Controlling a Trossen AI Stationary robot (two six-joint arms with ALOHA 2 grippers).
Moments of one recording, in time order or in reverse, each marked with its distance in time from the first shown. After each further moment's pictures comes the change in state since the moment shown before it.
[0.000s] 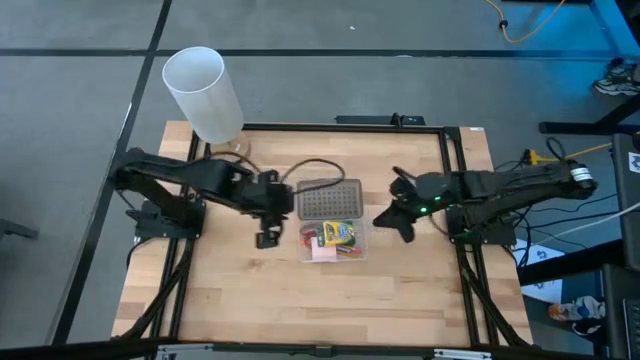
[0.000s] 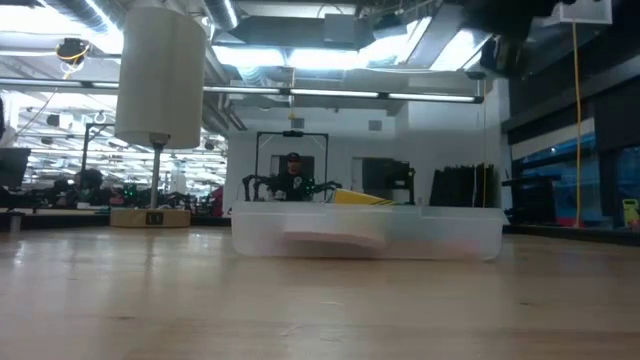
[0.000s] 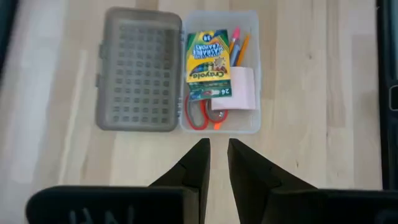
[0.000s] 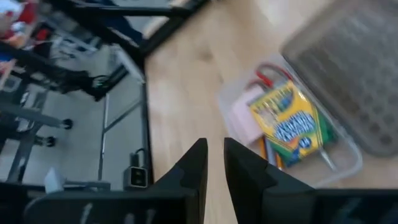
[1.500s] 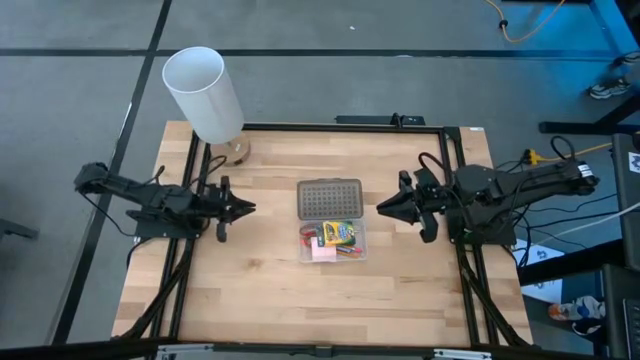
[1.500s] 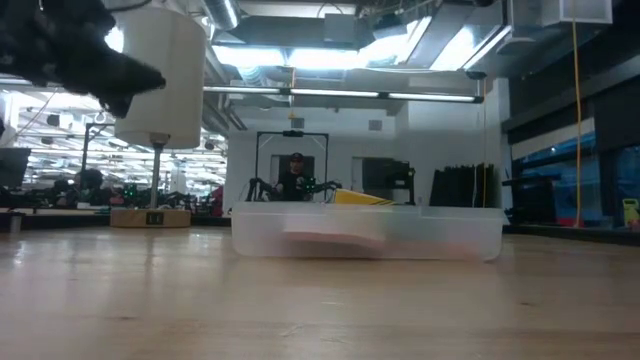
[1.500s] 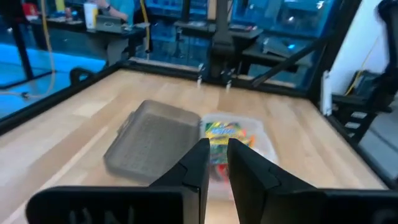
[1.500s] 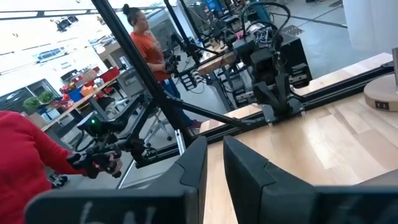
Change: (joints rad) left arm -0.068 -1.267 -1.498 1.179 -0.210 0.076; right arm 0.097 -0.119 -0.001 0.393 0.146 -0.257
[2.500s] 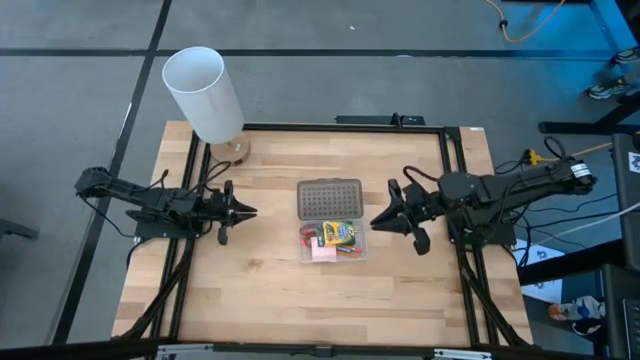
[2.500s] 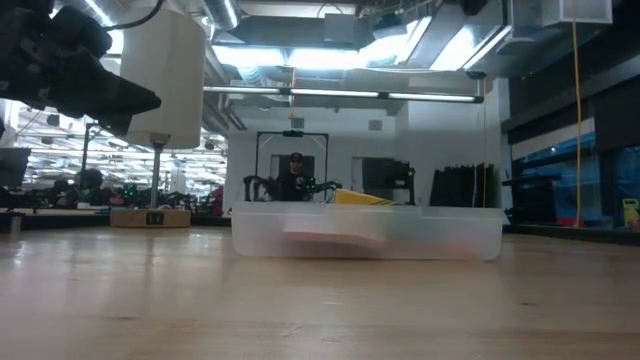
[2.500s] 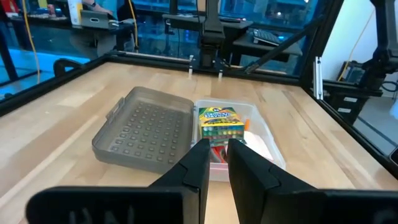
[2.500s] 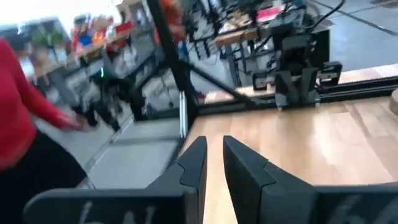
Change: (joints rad) left arm 0.039 -0.056 -0.116 0.052 0.088 0.030; right arm -0.003 0.081 -0.025 0.020 -0.125 -0.188
